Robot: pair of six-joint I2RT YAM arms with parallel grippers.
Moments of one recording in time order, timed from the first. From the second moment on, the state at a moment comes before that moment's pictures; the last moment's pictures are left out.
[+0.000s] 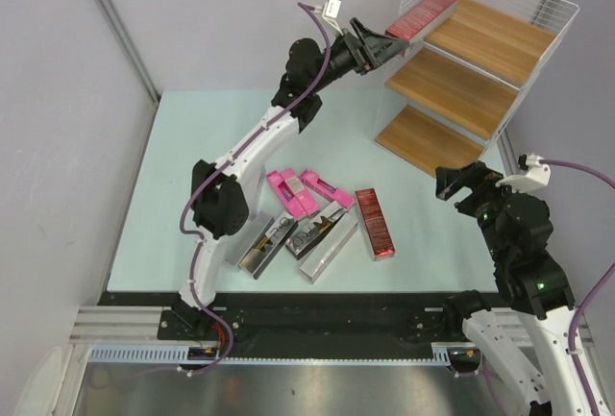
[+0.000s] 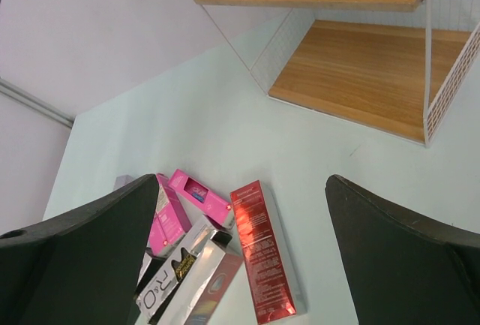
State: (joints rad) left arm -0.61 2.25 2.27 0.37 0.47 -1.04; right arm 0.30 0.50 0.90 -0.54 0.24 0.55
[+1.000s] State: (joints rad) left arm -0.60 2.27 2.34 0.38 0.47 -1.01; right arm 0.30 0.51 0.90 -0.55 0.22 0.54
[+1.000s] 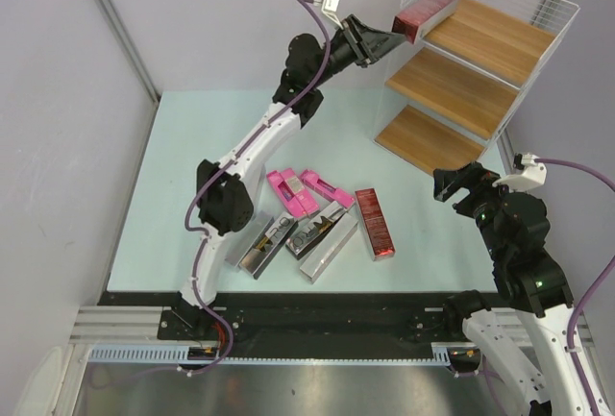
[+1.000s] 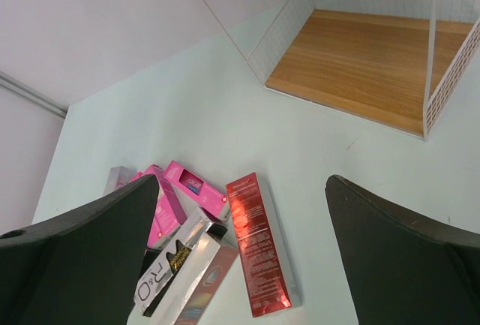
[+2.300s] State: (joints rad) left arm -0.65 2.26 1.98 0.55 0.34 -1.01; right arm 0.30 0.52 0.90 -0.56 0.20 0.52
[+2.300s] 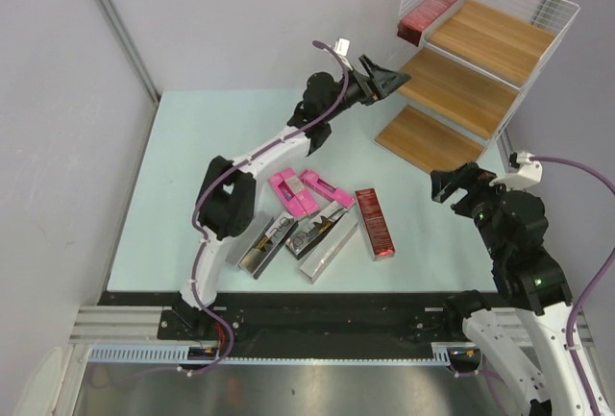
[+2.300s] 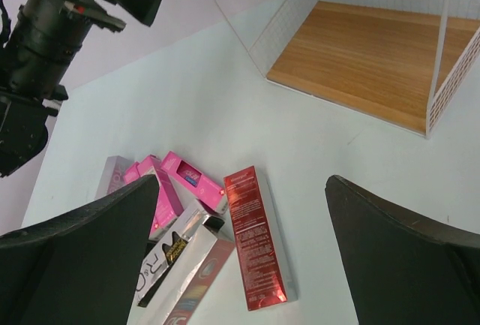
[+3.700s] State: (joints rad) left arm -0.64 1.23 0.75 -0.05 0.00 -0.56; right arm 0.58 1.10 0.77 -0.42 0.20 0.48
